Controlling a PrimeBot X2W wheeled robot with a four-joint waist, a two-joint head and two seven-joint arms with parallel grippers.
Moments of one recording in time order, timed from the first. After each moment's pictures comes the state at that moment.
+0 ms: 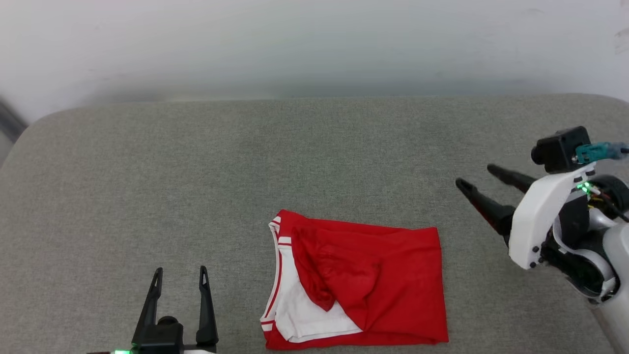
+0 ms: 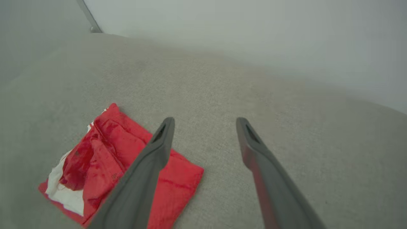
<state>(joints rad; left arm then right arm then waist) 0.15 0.12 -0.15 -0.02 -0.01 0.25 -0.26 -0.45 -0.47 0.36 0.12 0.63 0.13 0.44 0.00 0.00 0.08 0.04</state>
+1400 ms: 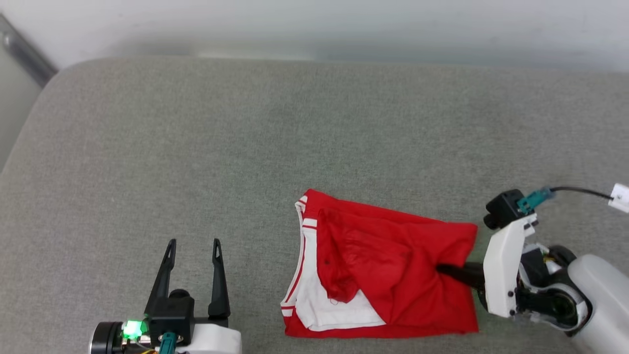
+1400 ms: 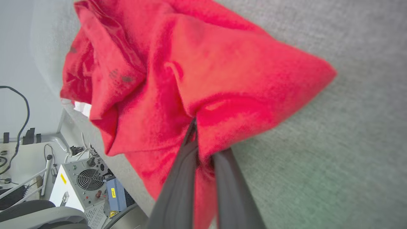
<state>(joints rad) 0.04 0.10 -0.17 0.01 -0.01 0.23 -0.26 -0.46 -0.54 0.66 0.30 1.06 0.13 0.63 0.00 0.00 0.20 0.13</state>
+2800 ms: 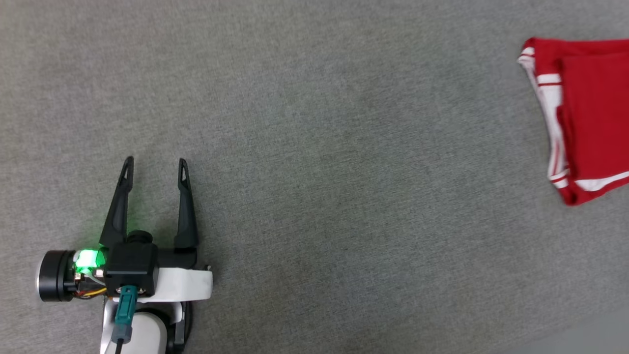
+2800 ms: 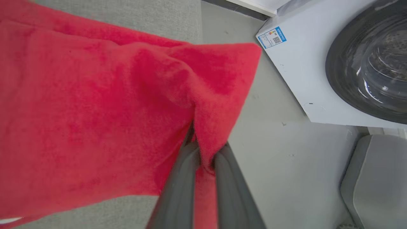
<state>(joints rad) -0.13 0.19 -0.13 -0.11 0.02 0.20 -0.26 -0.94 -0.95 0.64 0.64 0.69 0.13 0.38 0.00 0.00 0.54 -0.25</state>
